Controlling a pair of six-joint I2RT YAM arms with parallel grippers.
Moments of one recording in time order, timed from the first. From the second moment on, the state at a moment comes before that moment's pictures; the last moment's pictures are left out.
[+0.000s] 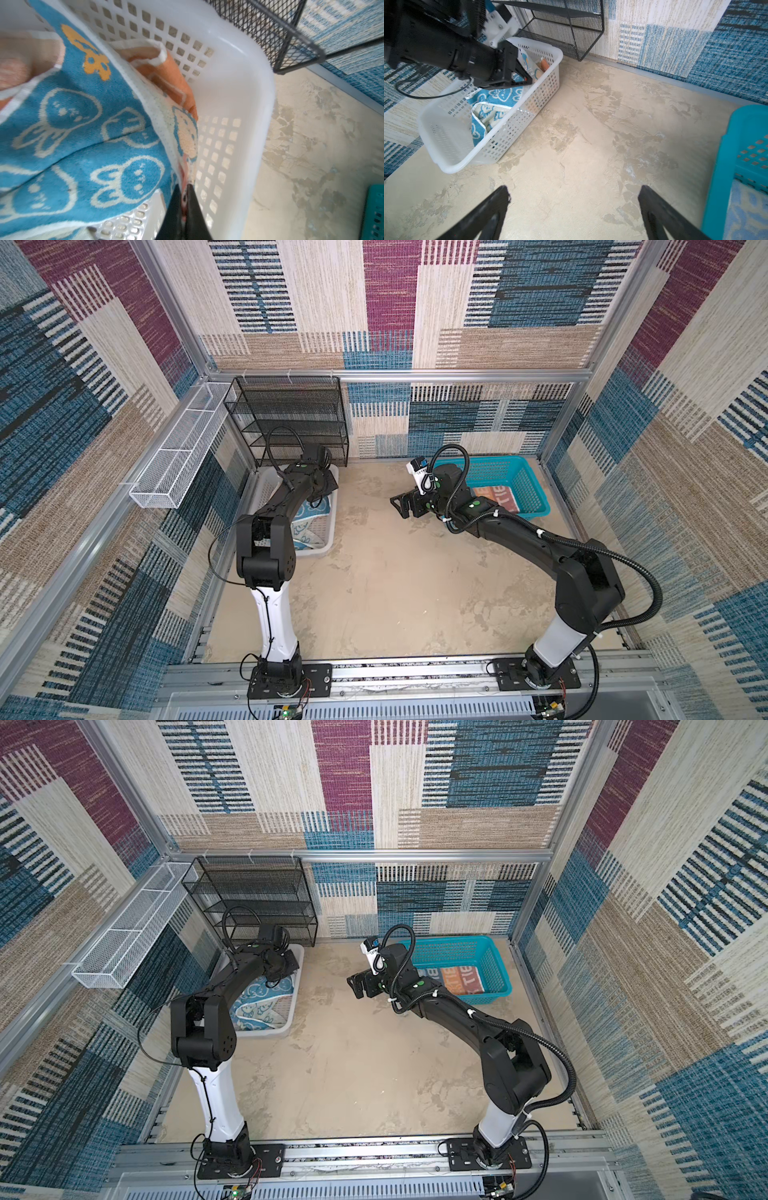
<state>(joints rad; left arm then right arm) -0.10 2.03 1.74 -0.68 -0.05 -0.51 0.58 1.70 1.32 -0.14 -0.17 0.14</state>
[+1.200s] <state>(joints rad) -0.68 1.50 1.71 -0.65 0.01 -0.47 0.37 1.73 1.39 -0.33 -0.21 0.28</state>
